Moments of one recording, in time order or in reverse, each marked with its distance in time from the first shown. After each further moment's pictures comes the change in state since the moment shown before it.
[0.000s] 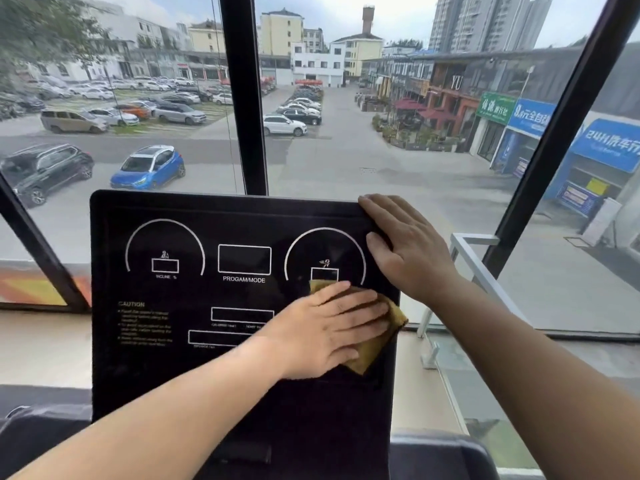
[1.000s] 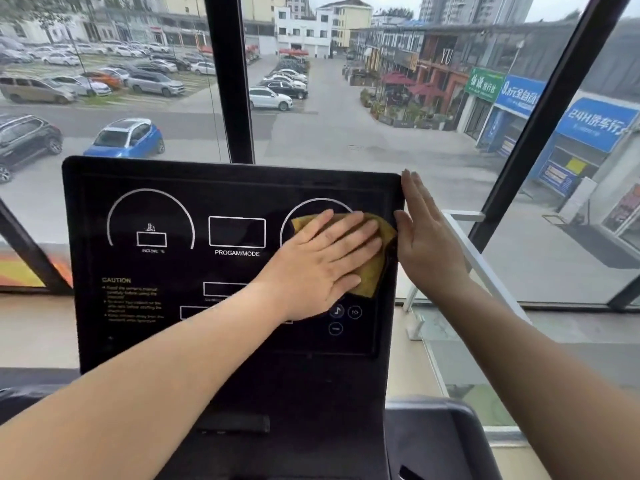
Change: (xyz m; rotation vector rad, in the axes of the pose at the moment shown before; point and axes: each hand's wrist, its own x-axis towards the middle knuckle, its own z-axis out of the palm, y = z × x) left_hand 0.019 -0.031 -0.016 -0.059 0.152 -0.180; right_hand -0.035 0.014 0.015 0.114 0.099 0.291
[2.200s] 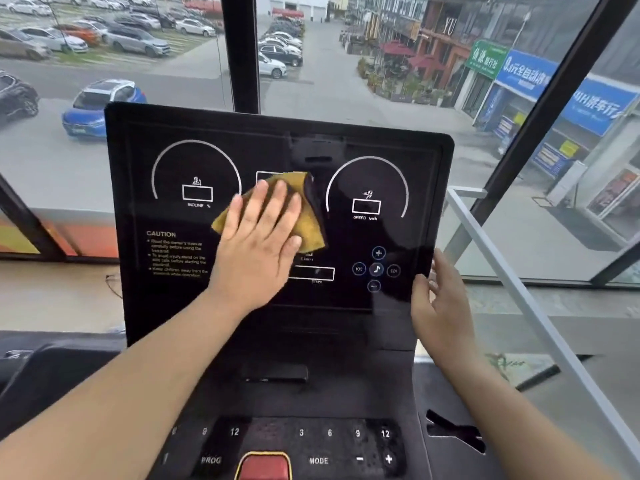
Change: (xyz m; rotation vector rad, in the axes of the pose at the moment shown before) left_hand -0.129 -0.038 0.019 -0.117 0.090 -0.544; right_hand -0.138 -0.023 0.057 0.224 0.027 0.359
